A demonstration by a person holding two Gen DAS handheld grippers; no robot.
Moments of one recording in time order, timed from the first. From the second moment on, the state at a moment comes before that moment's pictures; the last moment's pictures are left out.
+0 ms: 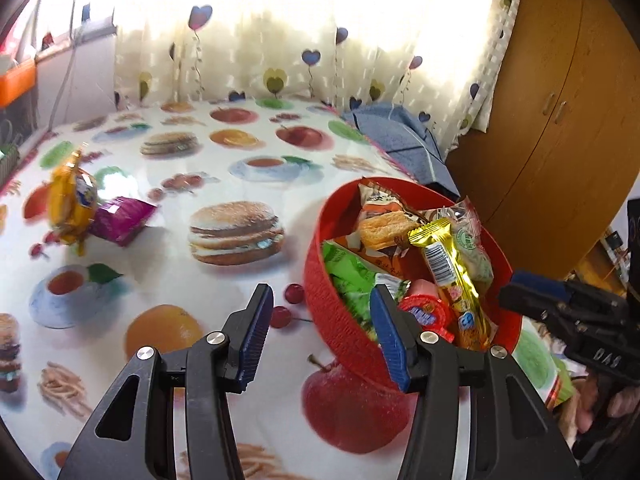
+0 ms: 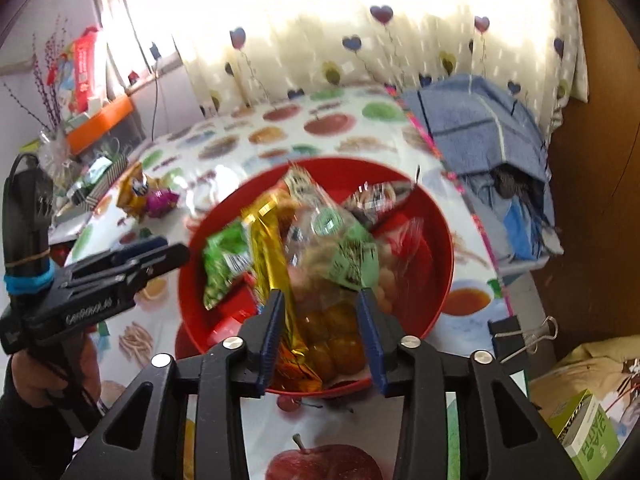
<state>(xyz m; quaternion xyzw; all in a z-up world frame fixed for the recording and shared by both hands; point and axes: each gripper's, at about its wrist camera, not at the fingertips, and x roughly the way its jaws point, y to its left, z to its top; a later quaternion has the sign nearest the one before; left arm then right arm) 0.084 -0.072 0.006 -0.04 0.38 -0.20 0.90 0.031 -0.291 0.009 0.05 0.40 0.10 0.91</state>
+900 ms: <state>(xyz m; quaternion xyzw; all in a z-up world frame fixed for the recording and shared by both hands) 0.041 0.045 -0.004 -0.06 0.36 -0.12 0.92 0.040 -0.150 0.017 -0.03 0.39 0.27 0.88</state>
